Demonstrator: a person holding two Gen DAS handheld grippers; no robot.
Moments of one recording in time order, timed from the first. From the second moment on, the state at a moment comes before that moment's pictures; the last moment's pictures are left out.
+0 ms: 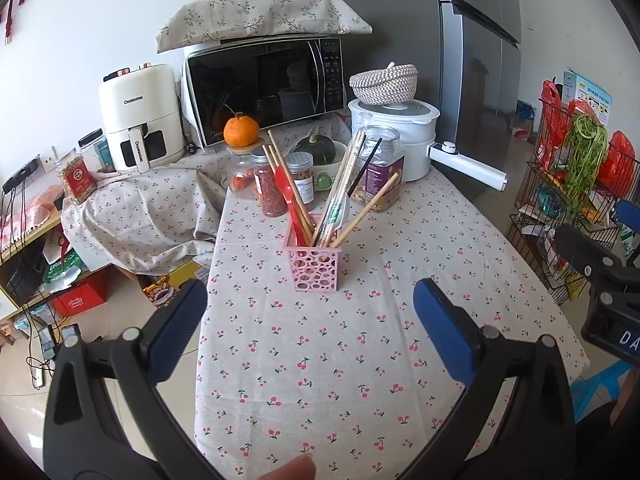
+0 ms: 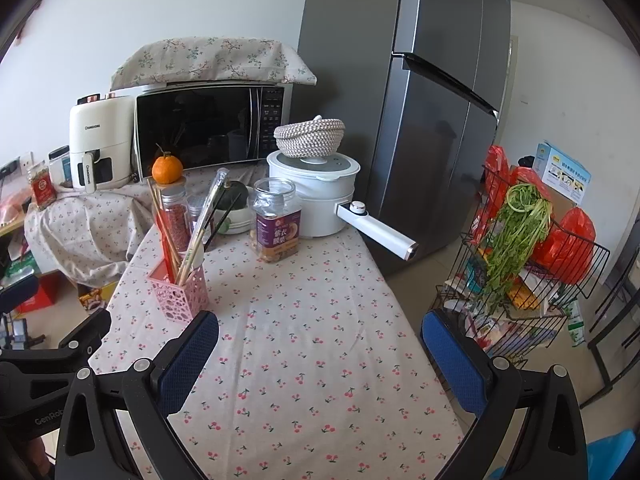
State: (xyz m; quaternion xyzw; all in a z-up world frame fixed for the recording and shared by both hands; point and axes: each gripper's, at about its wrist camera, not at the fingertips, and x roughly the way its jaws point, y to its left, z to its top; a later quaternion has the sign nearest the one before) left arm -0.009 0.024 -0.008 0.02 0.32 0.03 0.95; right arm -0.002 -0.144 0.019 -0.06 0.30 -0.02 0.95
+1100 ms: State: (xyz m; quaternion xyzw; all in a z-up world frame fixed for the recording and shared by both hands) left arm -0.011 0.021 -0.006 0.02 0.32 0.02 0.95; right arm 0.001 -0.144 0.014 -0.06 0.31 -0.02 0.95
